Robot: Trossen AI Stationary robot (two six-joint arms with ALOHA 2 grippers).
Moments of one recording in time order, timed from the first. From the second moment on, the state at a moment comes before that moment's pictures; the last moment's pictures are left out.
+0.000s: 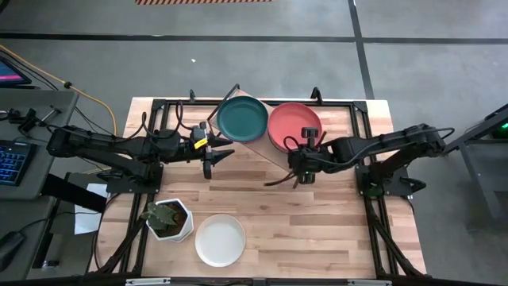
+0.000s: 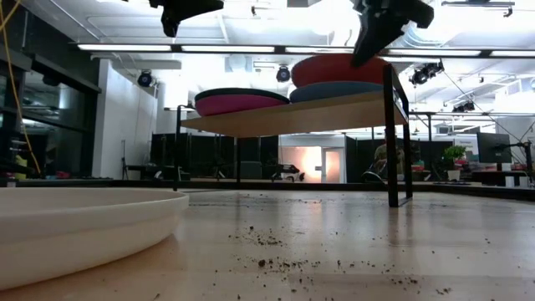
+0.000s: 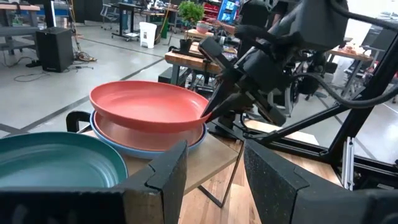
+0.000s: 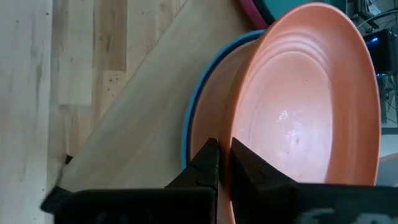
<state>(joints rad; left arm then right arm) -0.07 0.98 0.70 0.20 -0.25 -0.19 0.18 1.44 1.31 -1.01 0.59 -0.05</state>
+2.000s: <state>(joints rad) -0.07 0.98 0.70 0.20 -0.25 -0.21 -0.38 1.25 1.32 -0.93 0.42 0.00</state>
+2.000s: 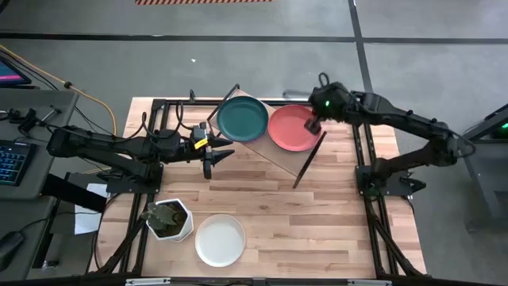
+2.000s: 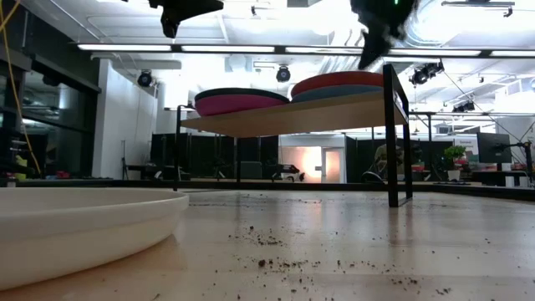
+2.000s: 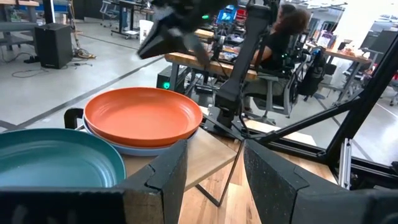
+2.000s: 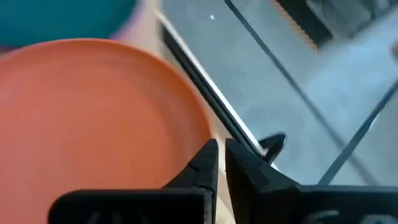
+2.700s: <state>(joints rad) -0.07 0.98 0.70 0.20 -0.25 -0.26 -0.76 1.42 1.23 -0.77 -0.17 0.34</state>
